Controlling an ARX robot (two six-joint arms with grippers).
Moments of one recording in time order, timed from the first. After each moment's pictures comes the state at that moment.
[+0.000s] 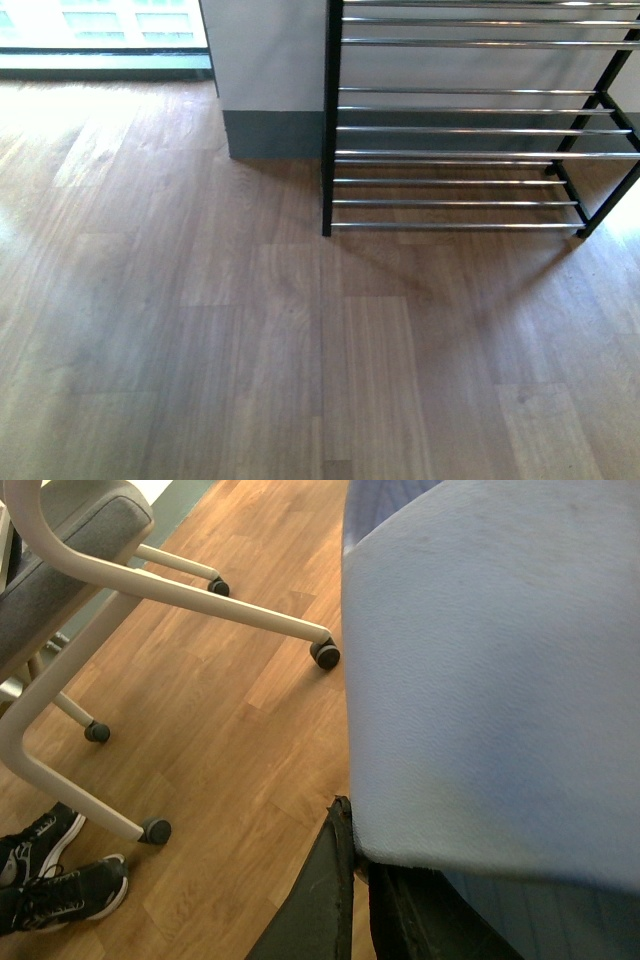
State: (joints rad) left arm -0.49 0.90 0.44 -0.64 -1.07 -0.59; right arm 0.15 0.40 0.31 -0.02 -0.30 -0.58
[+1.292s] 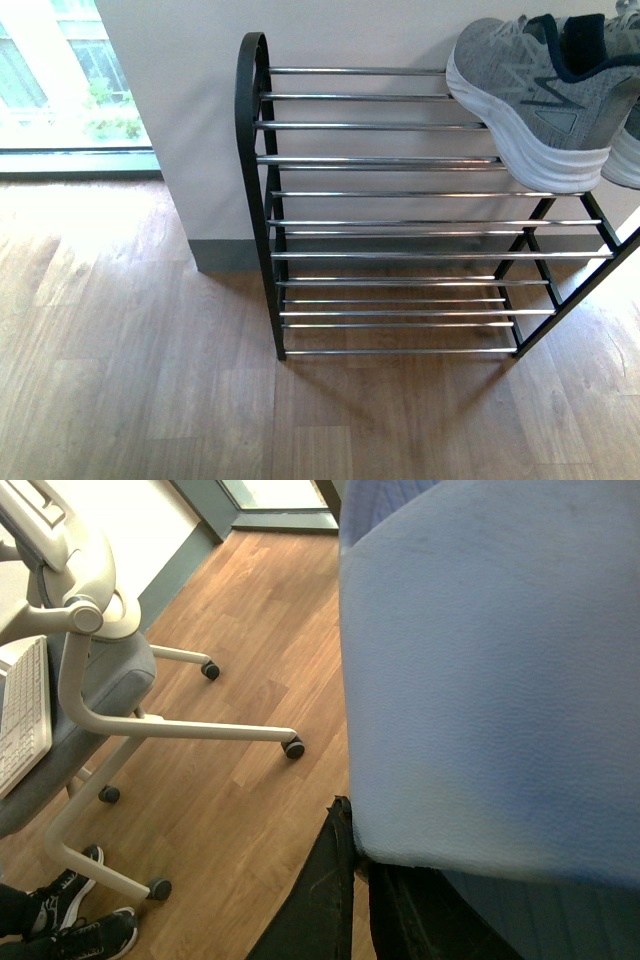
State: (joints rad) left arm -0.49 0.91 0.44 -0.64 -1.08 -0.59; right arm 0.15 0.40 0.31 -0.03 -0.30 -0.57
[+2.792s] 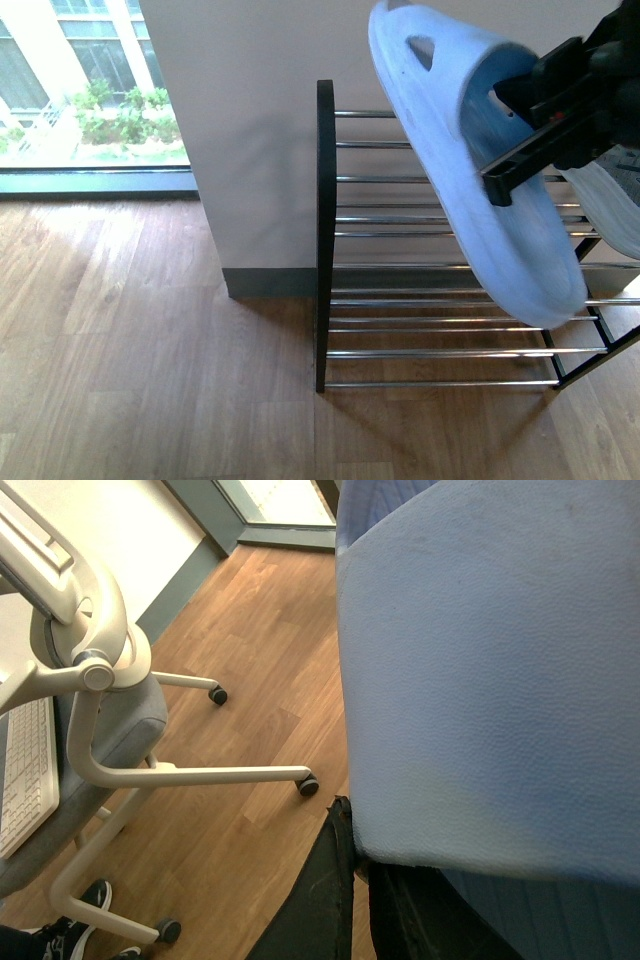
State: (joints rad) left arm -0.49 0.90 0.44 -0.64 -1.08 -0.59; right arm 0.34 1.64 0.63 0.61 0.05 -0.40
